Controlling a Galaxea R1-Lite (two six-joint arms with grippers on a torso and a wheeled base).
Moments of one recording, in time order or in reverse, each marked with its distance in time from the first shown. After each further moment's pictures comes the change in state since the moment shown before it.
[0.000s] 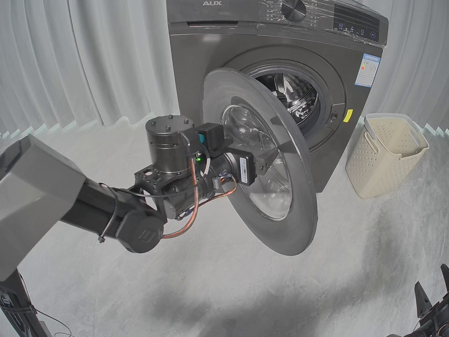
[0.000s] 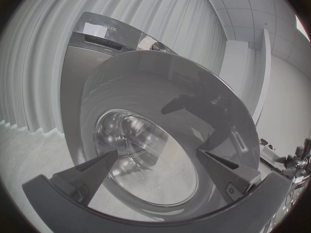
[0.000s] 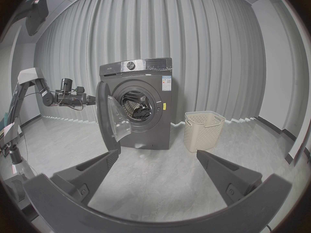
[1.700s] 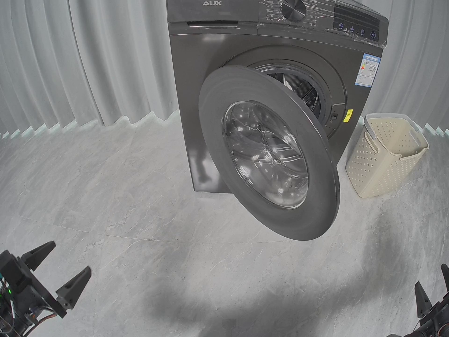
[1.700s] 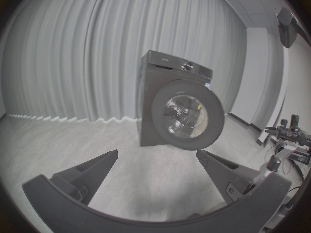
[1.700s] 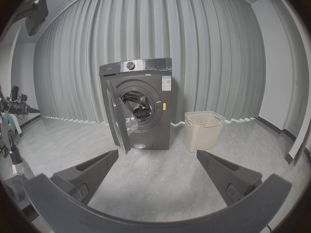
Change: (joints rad) left arm 0.247 -1.277 1.074 0.317 0.117 0.061; right arm 0.000 0.000 0.000 -0.001 -0.001 0.001
